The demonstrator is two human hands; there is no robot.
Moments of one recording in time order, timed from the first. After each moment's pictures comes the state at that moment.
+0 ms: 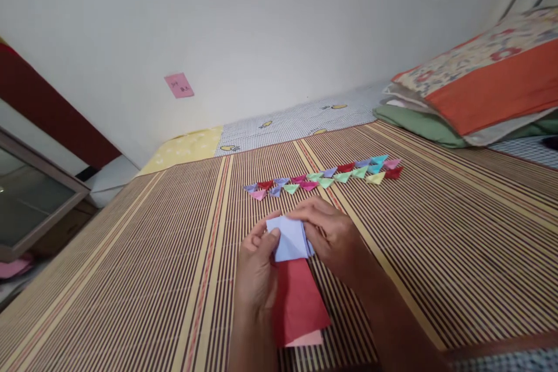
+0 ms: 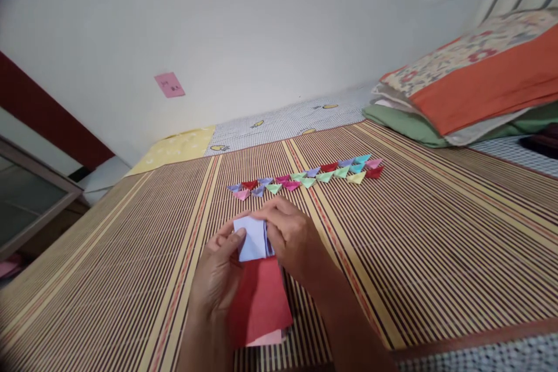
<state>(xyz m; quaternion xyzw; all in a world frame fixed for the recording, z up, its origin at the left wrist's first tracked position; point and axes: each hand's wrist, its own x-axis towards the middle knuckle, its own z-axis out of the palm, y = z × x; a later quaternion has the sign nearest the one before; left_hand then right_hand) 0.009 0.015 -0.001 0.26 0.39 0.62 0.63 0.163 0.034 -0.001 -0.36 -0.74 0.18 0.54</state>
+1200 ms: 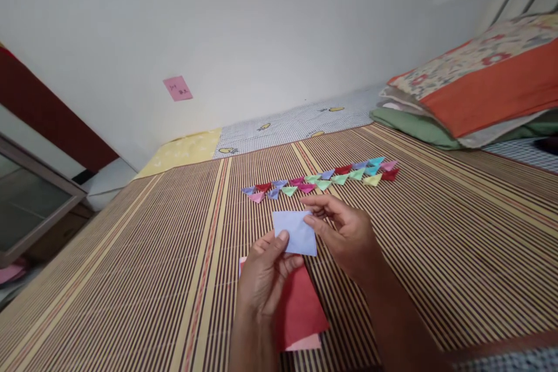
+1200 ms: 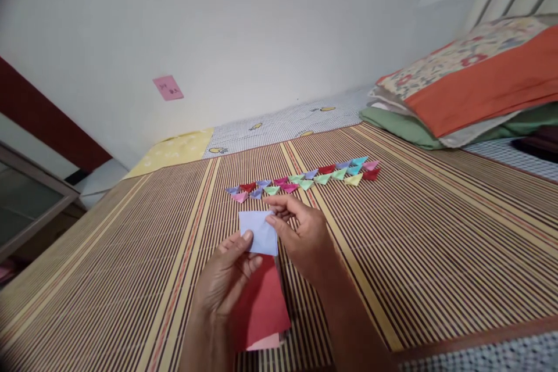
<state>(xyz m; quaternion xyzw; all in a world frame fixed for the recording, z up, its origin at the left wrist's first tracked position) 0.015 0.015 0.002 0.24 0.38 0.55 0.71 0.173 0.034 -0.001 -0.41 -0.61 0.31 0.60</state>
